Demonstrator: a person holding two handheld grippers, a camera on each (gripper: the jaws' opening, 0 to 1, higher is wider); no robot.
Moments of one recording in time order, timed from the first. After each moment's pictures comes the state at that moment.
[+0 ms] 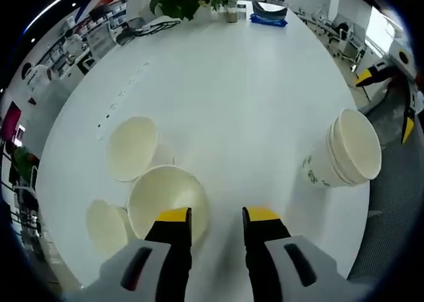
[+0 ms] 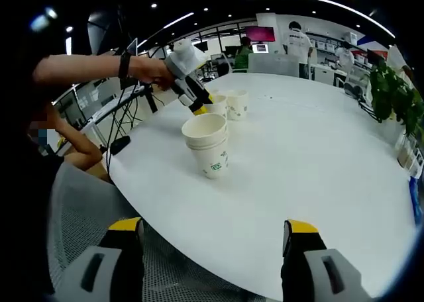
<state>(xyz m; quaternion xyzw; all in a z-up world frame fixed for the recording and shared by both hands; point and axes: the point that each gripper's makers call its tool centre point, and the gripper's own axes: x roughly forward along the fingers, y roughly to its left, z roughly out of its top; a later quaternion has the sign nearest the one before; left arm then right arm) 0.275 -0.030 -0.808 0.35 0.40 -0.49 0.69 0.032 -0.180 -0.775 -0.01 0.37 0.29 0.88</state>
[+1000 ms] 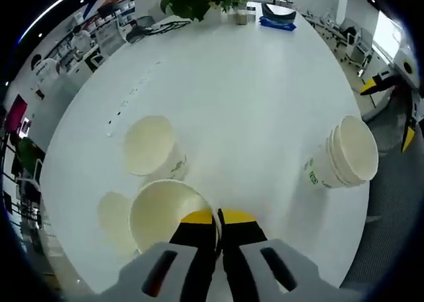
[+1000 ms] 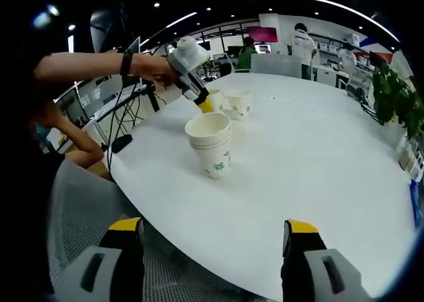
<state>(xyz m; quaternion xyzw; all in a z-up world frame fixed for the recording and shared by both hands) 0.275 -0.021 -0.785 0.34 0.39 -0.48 0.71 0.030 -0.175 -0.778 -0.02 0.37 0.30 0.88</state>
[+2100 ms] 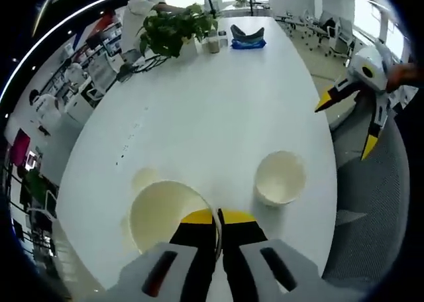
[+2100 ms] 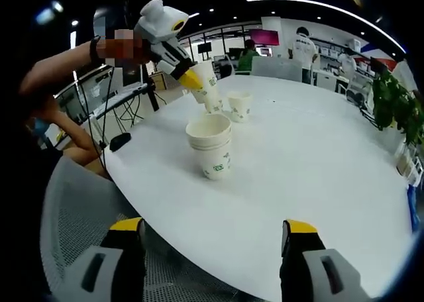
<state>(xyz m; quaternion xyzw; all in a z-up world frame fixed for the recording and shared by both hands) 0.213 -0.051 -0.699 0.37 0.32 -0.52 0.70 0.030 -0.173 -0.771 -0.03 0.36 0.29 0.88</state>
